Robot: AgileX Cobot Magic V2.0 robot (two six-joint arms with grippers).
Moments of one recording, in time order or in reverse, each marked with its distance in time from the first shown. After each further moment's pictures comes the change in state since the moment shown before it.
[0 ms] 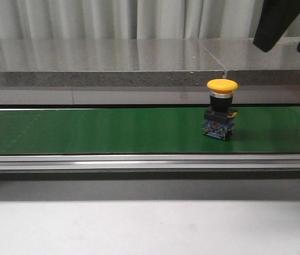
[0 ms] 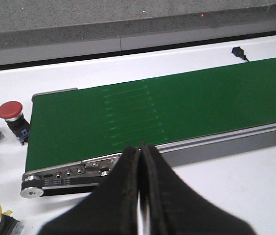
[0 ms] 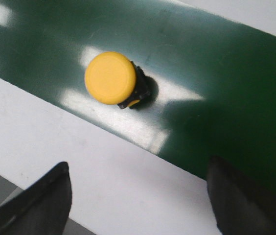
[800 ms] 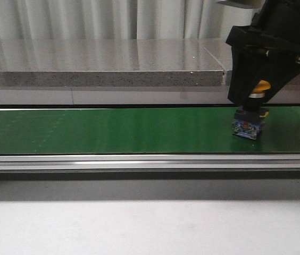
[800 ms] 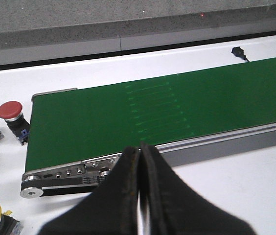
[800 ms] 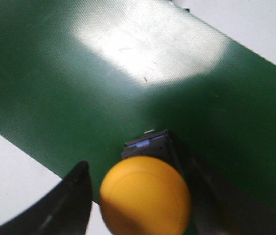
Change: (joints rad) left arm 0.000 0.000 0.000 0.000 0.000 0.000; right arm 0.027 0.222 -0.014 -0.004 -0.150 -0.169
